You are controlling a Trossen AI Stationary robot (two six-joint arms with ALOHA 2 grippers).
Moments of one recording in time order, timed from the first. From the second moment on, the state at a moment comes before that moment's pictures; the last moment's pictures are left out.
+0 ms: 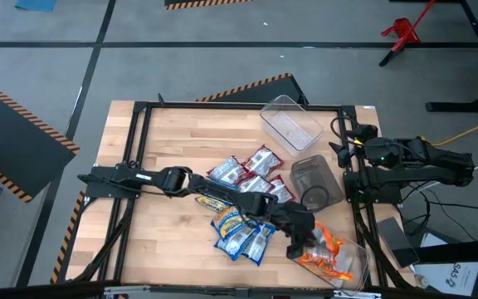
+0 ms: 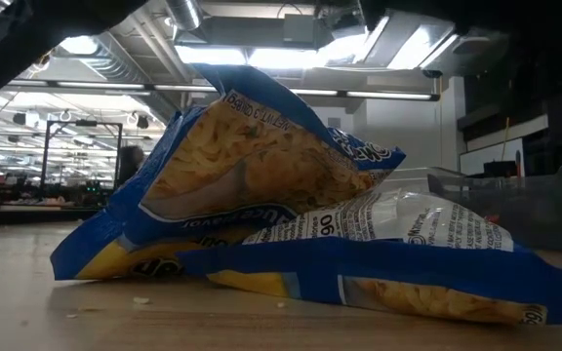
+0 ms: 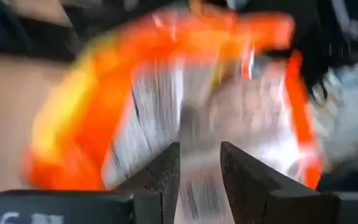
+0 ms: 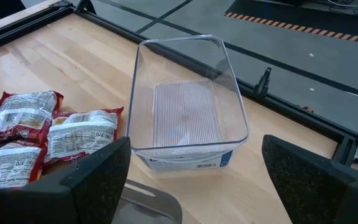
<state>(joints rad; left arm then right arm) -0.24 2.59 2.33 -0.14 0.19 -0.36 -0.01 0.38 0.69 -1.00 0.63 0.57</state>
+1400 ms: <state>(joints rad) -0.51 1.68 1.59 -1.23 -0.57 -0.74 -0.01 0.38 0.69 -1.00 0.61 0.55</state>
